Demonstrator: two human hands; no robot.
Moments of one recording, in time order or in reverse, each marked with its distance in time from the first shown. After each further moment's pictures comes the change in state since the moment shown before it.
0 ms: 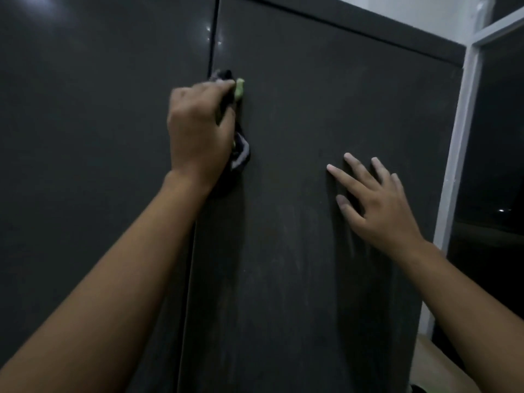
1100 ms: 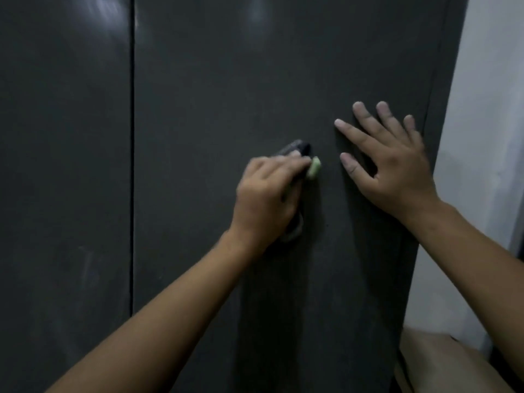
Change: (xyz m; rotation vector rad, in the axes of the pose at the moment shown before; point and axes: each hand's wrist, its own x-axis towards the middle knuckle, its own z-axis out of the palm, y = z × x) left_hand -0.133 0.158 0.096 -0.024 -0.252 0.167; right_hand 0.022 0.129 0.016 0.189 0.286 -0.228
